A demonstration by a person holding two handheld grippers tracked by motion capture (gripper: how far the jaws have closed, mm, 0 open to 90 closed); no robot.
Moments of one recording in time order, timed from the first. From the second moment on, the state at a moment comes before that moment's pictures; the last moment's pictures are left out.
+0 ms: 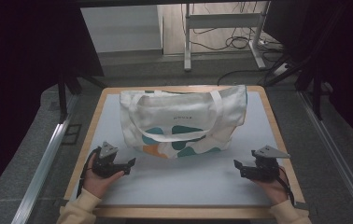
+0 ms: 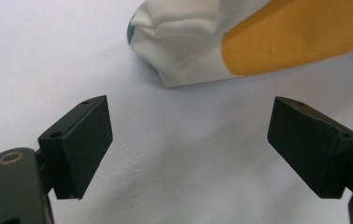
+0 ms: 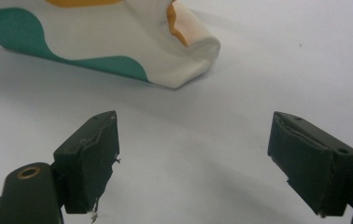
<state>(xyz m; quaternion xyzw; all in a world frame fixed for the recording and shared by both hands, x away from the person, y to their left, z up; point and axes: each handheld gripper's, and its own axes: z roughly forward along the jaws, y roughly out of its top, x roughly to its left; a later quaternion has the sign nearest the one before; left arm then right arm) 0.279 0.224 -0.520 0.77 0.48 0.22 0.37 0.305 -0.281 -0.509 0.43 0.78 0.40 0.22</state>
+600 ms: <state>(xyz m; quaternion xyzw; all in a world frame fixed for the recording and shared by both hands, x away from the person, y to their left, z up) 0.273 0.226 -0.531 0.76 0.49 0.23 0.36 0.312 -0.273 -0.495 0.45 0.76 0.41 0.22</state>
